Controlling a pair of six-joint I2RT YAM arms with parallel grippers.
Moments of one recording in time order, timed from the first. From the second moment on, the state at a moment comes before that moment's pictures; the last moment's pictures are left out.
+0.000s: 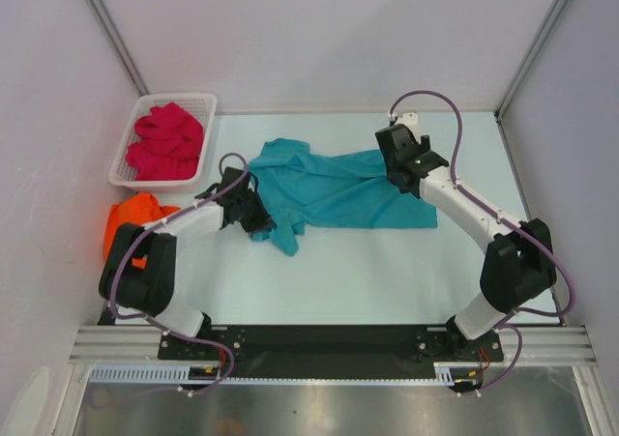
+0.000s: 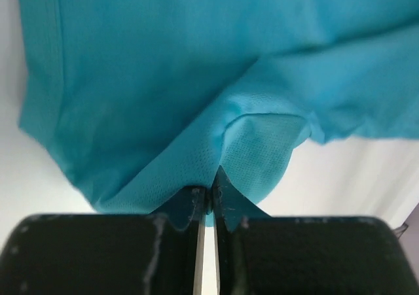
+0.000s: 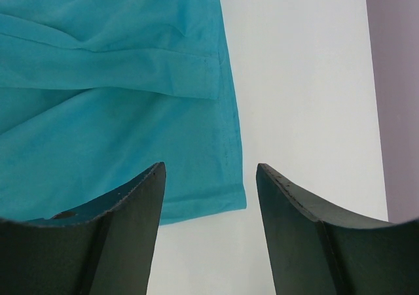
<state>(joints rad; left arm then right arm) -0.31 1.52 0.82 -0.31 0.21 -0.77 0.48 1.60 1.33 -0.55 0.67 0.19</state>
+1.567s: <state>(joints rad) -0.27 1.45 0.77 -0.28 0.15 -0.71 0.48 1.59 1.23 -0.55 0.61 0.22</state>
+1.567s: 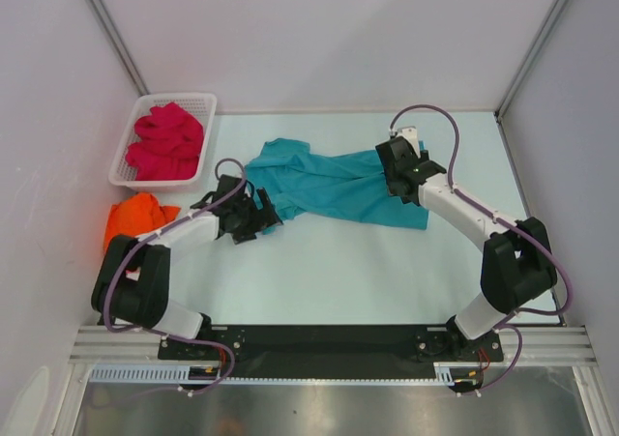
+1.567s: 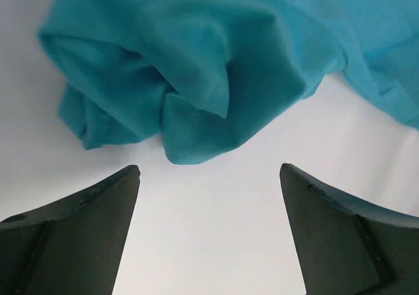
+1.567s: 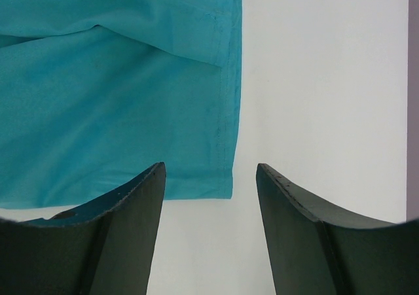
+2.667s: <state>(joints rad) -0.36 1.40 0.94 -0.34 0.10 -0.68 0.38 1.65 1.17 -0.56 0.50 0.32</state>
